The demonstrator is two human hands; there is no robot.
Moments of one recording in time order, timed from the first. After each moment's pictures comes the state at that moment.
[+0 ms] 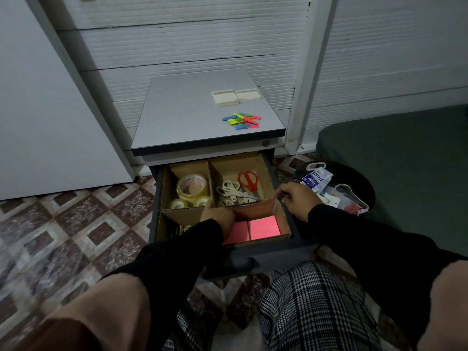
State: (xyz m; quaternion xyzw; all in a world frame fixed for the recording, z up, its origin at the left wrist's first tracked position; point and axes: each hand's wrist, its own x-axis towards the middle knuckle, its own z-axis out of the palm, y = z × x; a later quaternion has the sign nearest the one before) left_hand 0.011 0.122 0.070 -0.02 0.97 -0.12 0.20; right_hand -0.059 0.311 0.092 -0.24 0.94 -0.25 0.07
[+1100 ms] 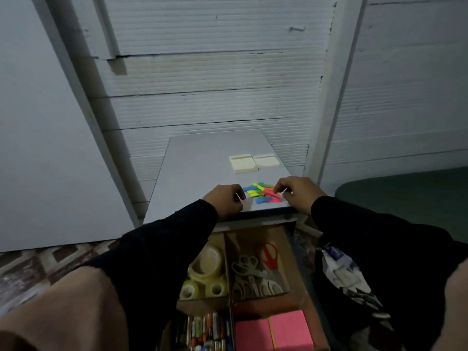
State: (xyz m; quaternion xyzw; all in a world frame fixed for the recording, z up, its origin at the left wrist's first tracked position) left_hand -0.117 0.033 0.205 -0.05 0.98 0.20 0.01; right_hand -0.182 0.222 0.210 -0.29 0.93 -0.22 0.00
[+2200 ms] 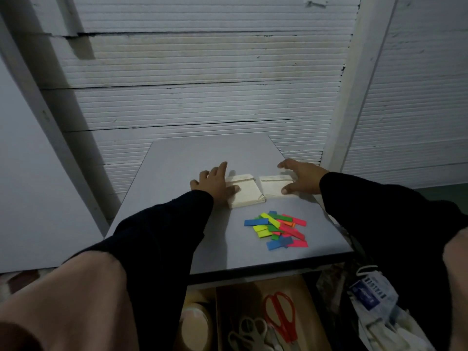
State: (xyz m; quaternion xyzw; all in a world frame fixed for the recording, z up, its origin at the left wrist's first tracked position) left_hand -0.287 -0.040 0.161 -0.15 0.98 0.13 -0.01; right_hand -0.376 0.168 0.185 -0.28 0.95 -0.13 0.07
